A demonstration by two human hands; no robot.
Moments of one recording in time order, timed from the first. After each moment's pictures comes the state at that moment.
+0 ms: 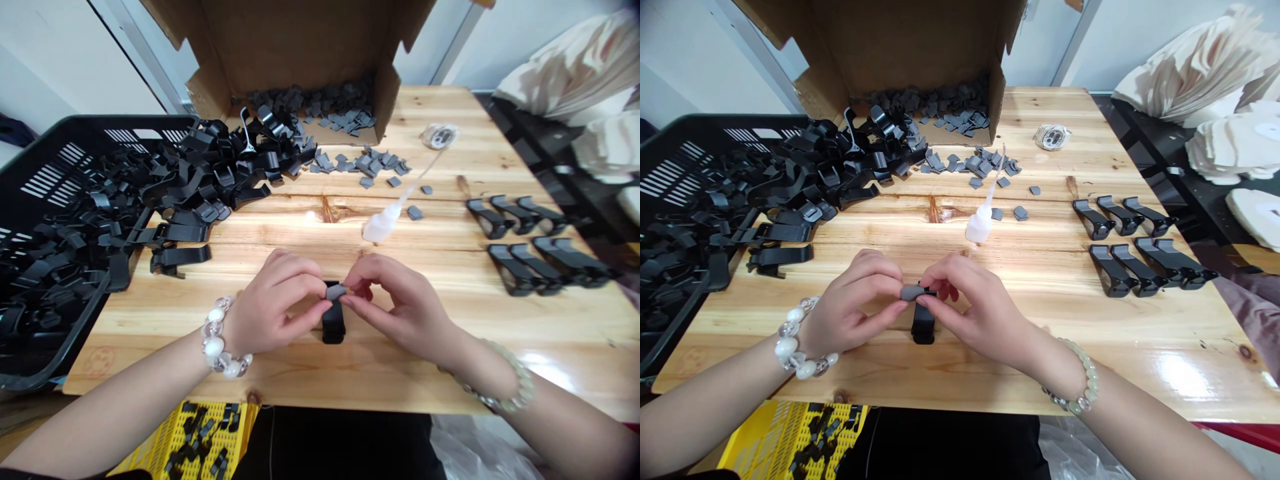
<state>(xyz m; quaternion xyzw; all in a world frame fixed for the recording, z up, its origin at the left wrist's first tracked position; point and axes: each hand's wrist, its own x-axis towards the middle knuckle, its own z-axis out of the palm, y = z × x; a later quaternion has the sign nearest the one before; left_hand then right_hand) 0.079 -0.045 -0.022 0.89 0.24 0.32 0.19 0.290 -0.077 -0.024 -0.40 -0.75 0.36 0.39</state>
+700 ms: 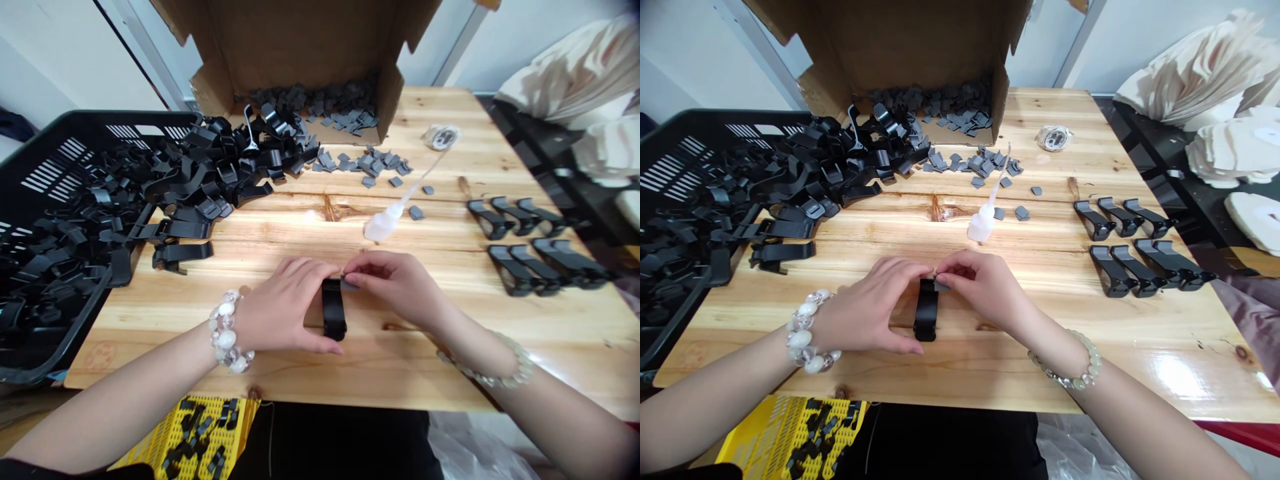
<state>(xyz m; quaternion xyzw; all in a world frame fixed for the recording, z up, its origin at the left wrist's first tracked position) 0.081 -0.043 -0.035 0.92 0.28 0.14 0.25 0.296 -0.055 -0.038 -0.54 -0.61 0.48 0.32</state>
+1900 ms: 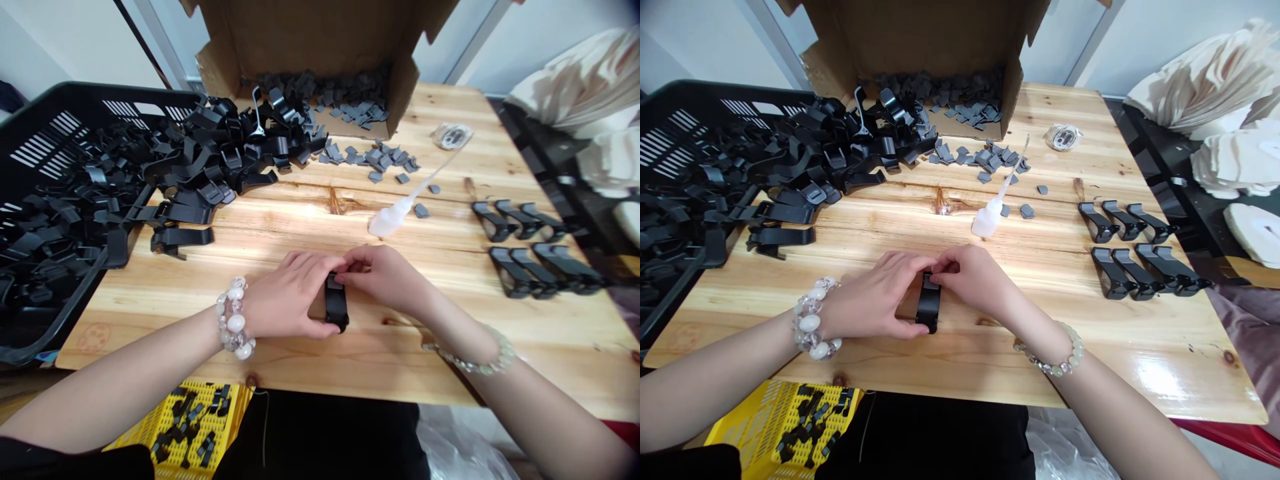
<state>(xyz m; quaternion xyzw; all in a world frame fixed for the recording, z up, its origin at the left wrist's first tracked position) 0.084 -0.047 -0.042 0.91 0.30 0.10 0.25 0.282 -0.043 -0.036 -0.57 -0.67 0.44 0.18</state>
